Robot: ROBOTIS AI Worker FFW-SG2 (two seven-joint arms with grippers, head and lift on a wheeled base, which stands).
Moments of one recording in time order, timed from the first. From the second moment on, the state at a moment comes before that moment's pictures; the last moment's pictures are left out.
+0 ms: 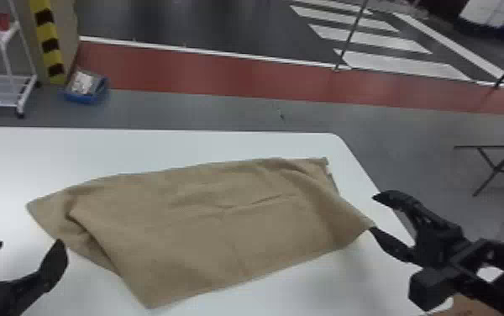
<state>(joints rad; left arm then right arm) 0.45 0.00 0.07 -2.02 0.08 0.33 -0.17 0.42 -0.49 -0.60 -1.78 1.01 -0.67 0.51</state>
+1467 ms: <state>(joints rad) 0.47 0.13 0.06 -2.10 0.19 0.45 -0.32 0.30 -0.11 -0.47 -2.09 0.30 0.27 0.68</state>
